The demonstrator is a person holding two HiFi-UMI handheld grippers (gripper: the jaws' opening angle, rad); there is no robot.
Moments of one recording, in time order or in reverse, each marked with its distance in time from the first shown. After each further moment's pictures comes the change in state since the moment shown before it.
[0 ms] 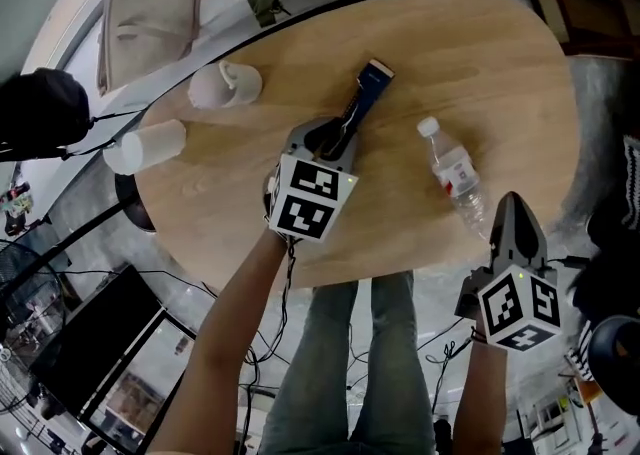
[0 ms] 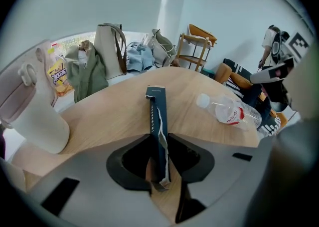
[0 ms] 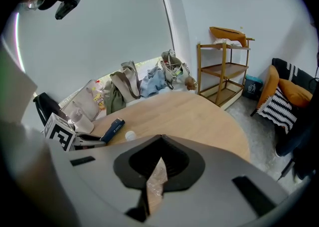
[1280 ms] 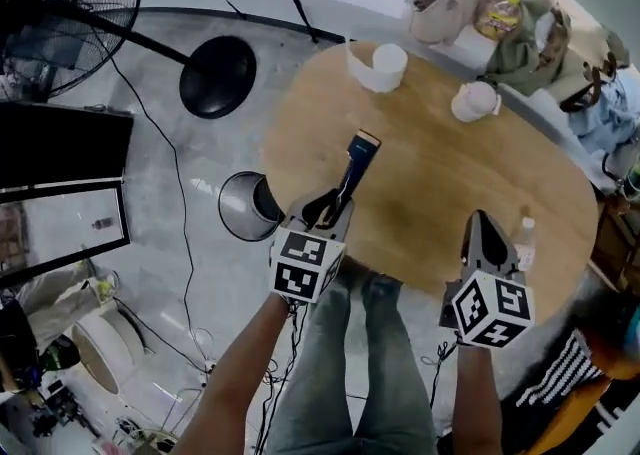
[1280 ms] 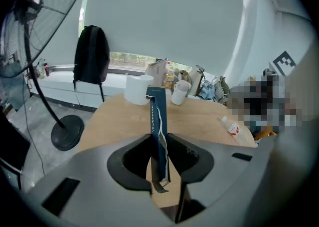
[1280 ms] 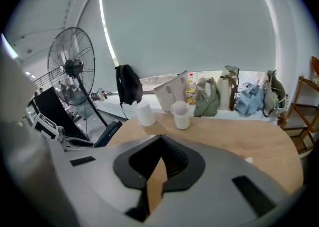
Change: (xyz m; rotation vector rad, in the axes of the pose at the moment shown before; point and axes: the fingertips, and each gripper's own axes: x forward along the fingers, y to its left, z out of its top) left arm -0.296 0.038 -0.211 -0.705 -0.269 0.470; right arm -0.066 0.313 -0.043 -0.610 0.049 0.608
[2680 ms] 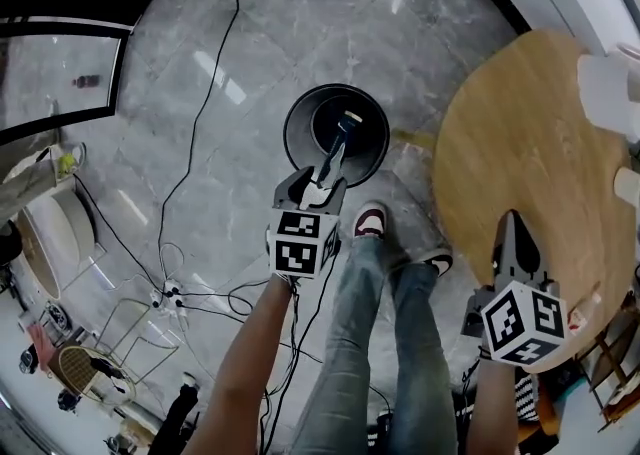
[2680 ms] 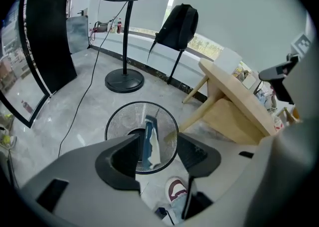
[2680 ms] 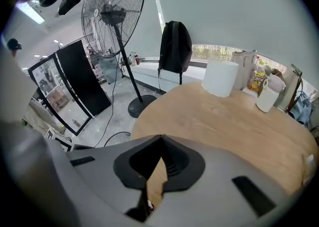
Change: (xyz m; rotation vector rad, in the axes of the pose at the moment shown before) left arm -0.042 0.266 -0.291 -0.504 0.075 0.314; right arm 0.142 0.252 -0.125 -0.314 0.252 0.192
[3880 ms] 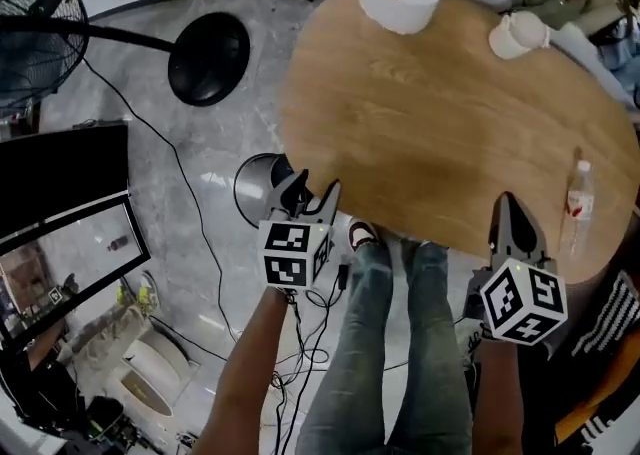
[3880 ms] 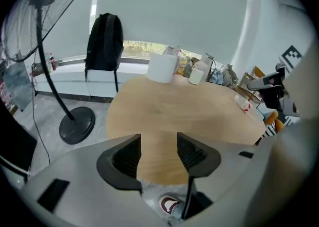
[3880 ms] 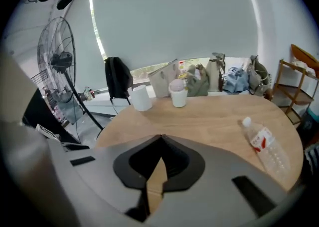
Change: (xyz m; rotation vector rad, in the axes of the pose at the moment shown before) left arm -0.034 -0.222 0.104 0.531 -0.015 -0.259; right arm -0.163 -0.164 -0.055 0.466 -0.197 -0.313
